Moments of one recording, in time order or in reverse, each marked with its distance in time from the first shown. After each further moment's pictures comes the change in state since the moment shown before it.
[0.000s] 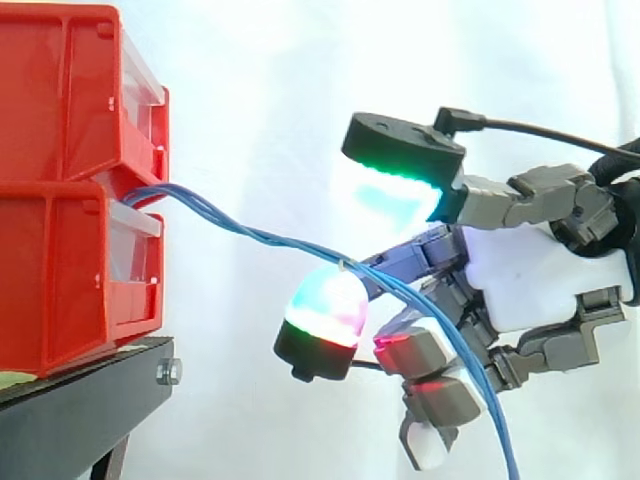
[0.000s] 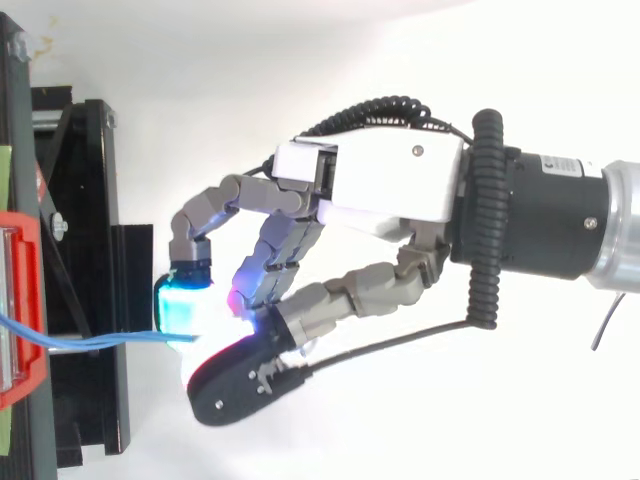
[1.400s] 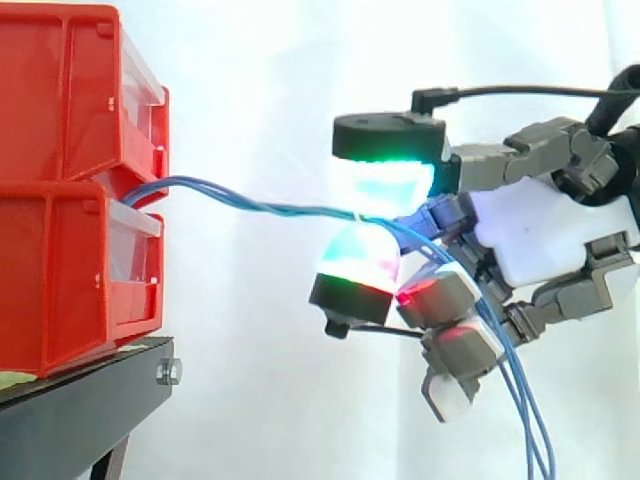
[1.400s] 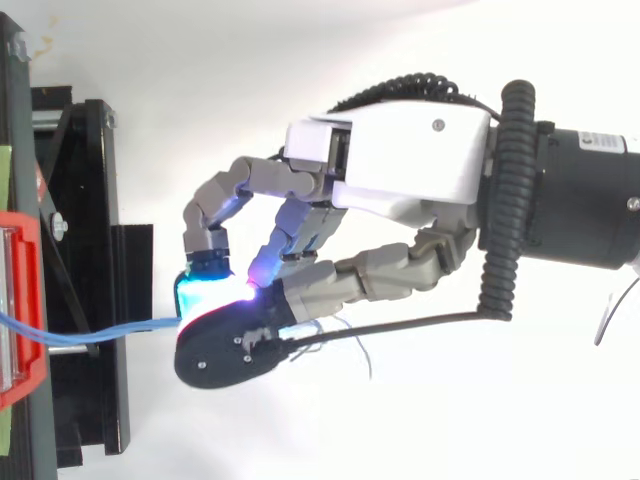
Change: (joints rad) arm -0.011 0.001 0.110 -0.195 -0.010 0.024
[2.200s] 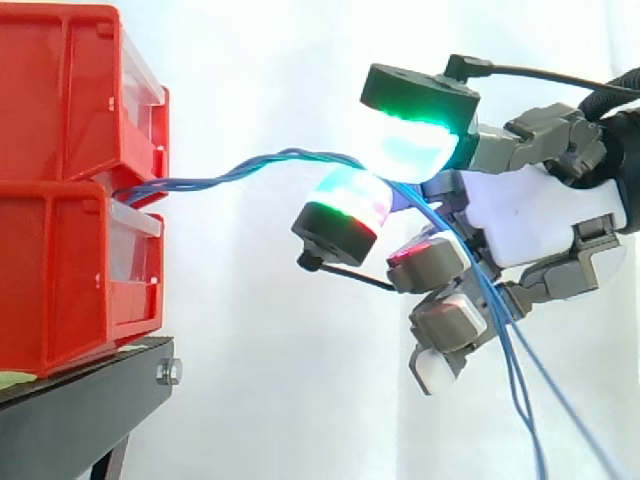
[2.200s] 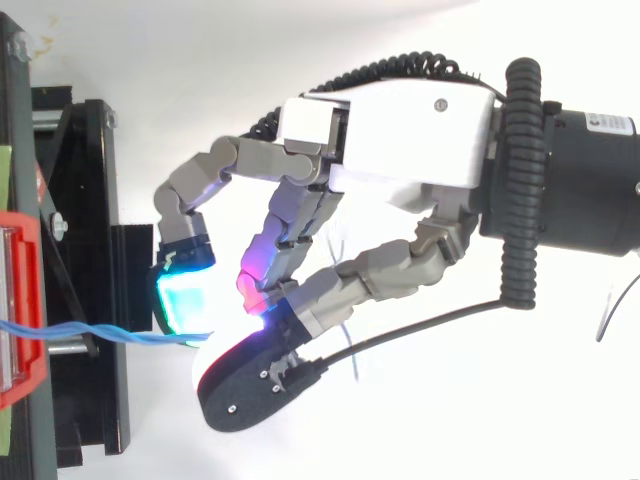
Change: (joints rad) arm -0.009 -0.001 0.022 -0.005 -0.003 -0.027
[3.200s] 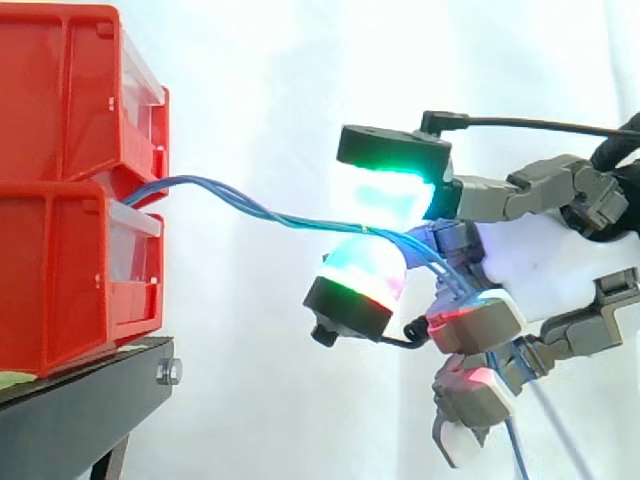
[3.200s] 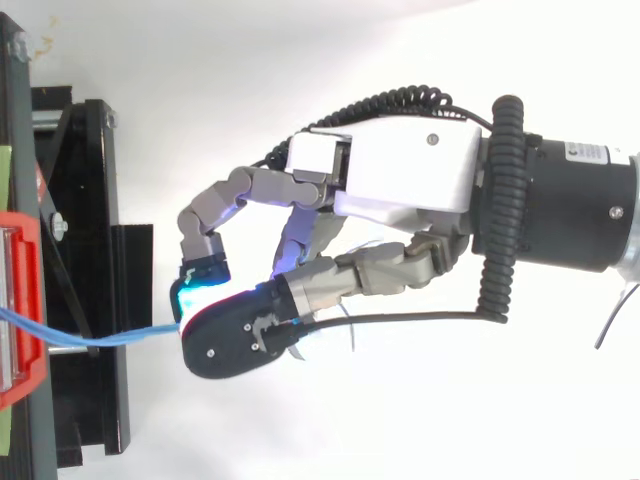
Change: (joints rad) arm 0.013 0.000 -0.071 0.047 0.005 0.007
